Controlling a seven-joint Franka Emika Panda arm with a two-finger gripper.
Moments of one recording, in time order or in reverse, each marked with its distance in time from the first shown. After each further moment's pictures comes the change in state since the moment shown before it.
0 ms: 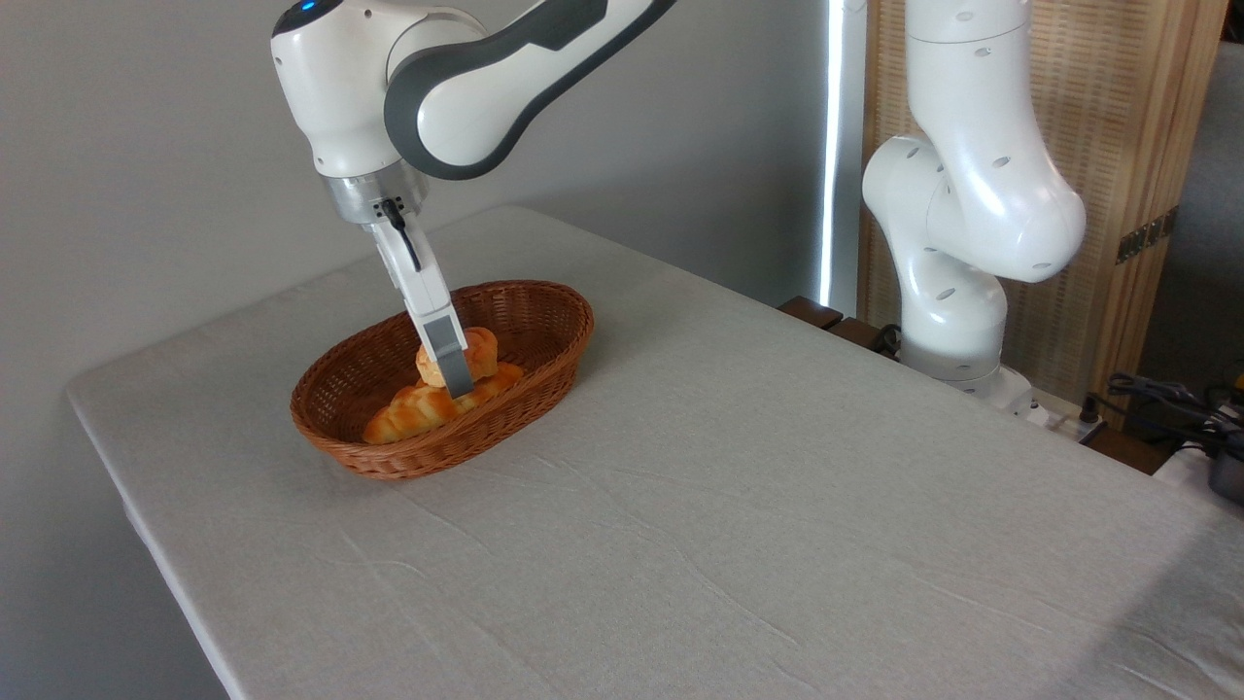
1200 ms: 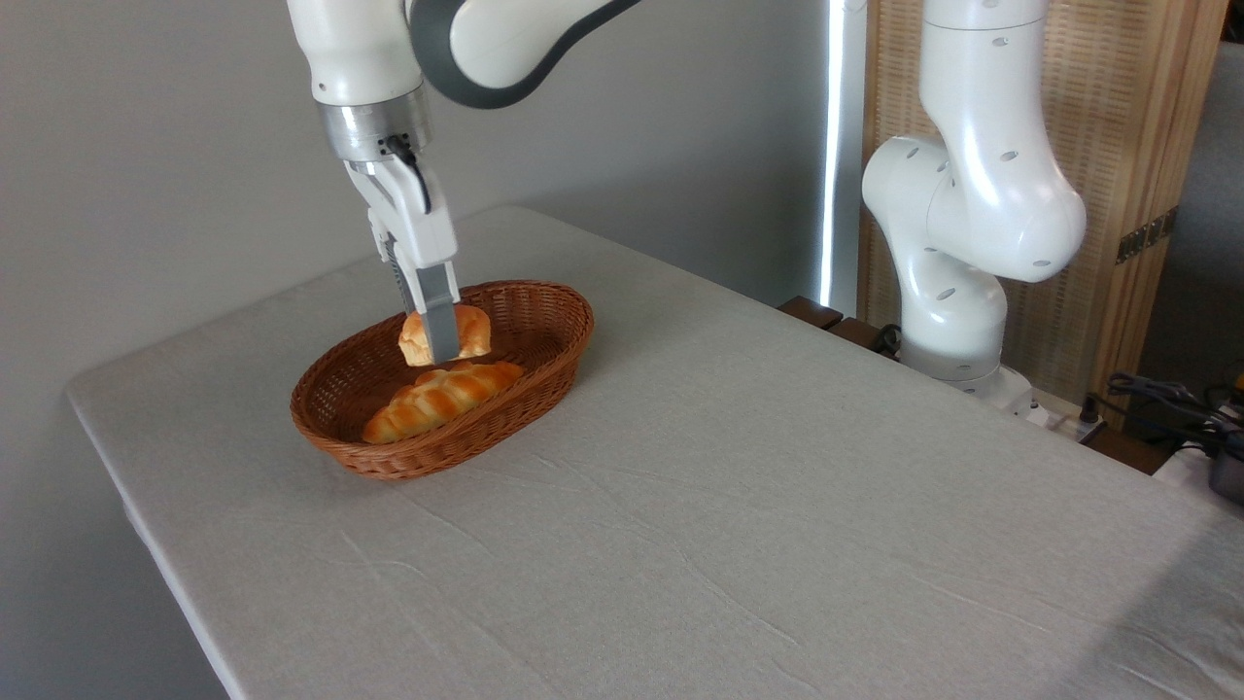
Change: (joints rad) arm 0.009 -0.123 0.102 0.013 0.000 -0.038 0.000
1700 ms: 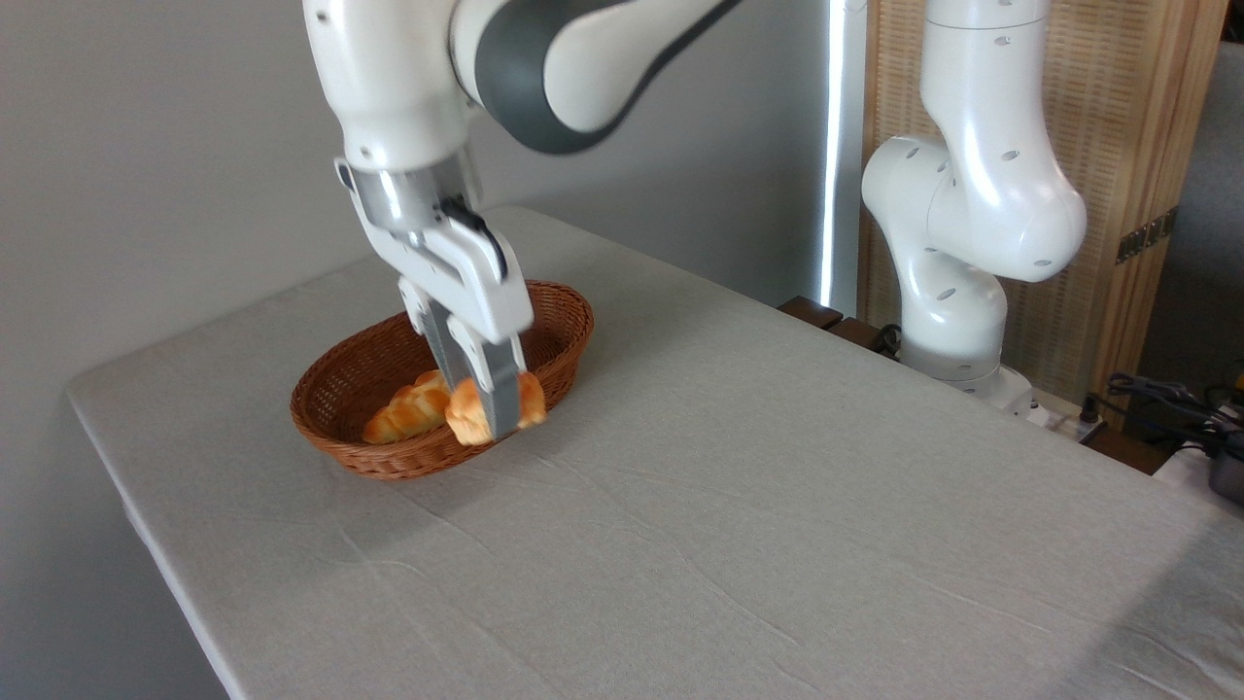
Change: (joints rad) arm 0.009 0.006 0.189 -0.043 0.000 -0.016 0.057
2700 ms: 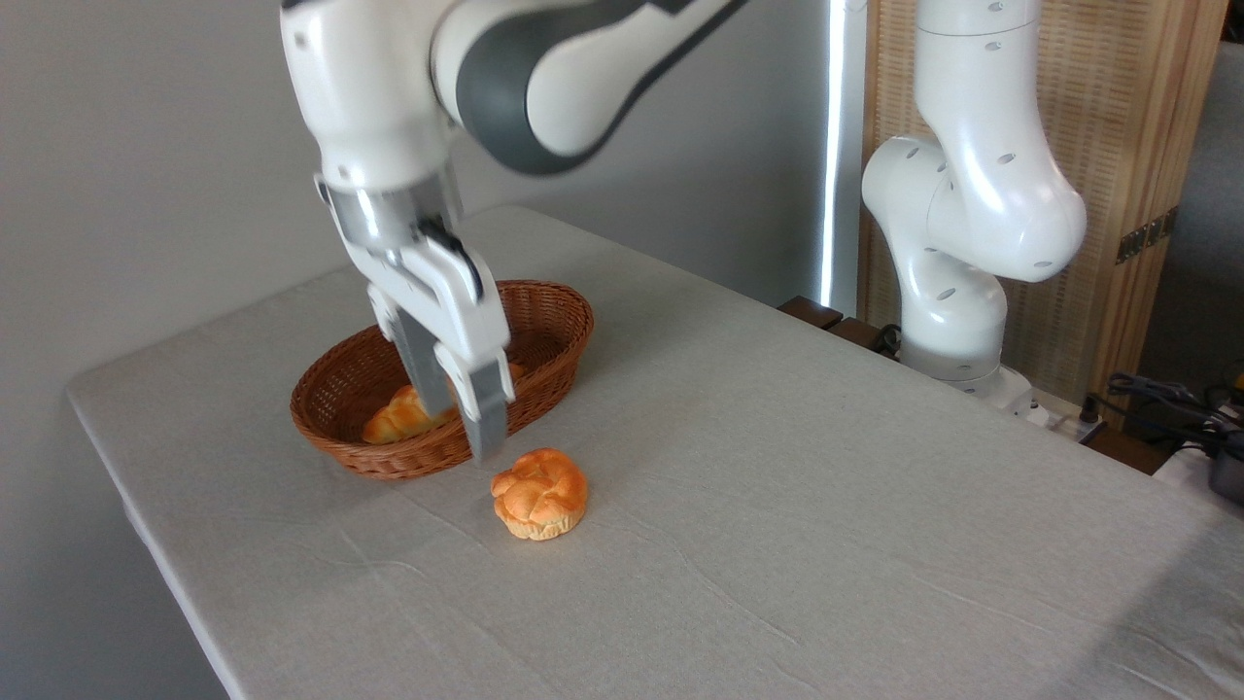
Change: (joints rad) arm -0.004 0.047 0.008 0.084 -0.004 0.016 0.018
